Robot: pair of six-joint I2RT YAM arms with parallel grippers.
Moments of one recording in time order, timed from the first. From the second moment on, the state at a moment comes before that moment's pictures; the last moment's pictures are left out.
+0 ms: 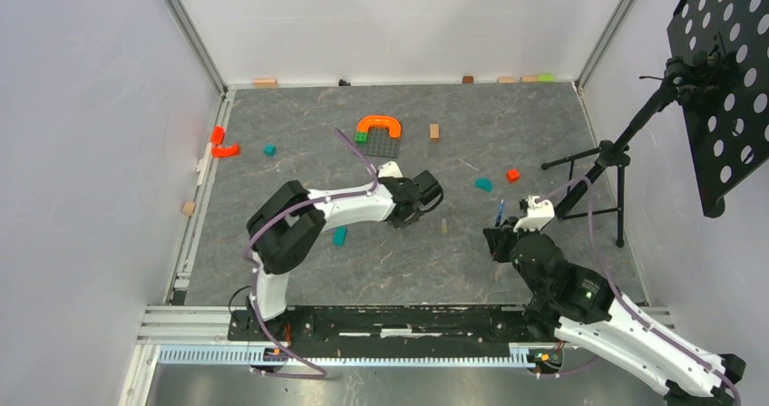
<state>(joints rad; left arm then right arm) -0.96 1.98 1.36 -0.66 -0.45 -1.41 0.94 0.33 0.45 -0.59 0.61 0.61</state>
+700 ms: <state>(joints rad) -0.96 1.58 0.88 0.00 -0.30 -0.92 0.94 0.60 0.23 -0.03 0.19 0.50</state>
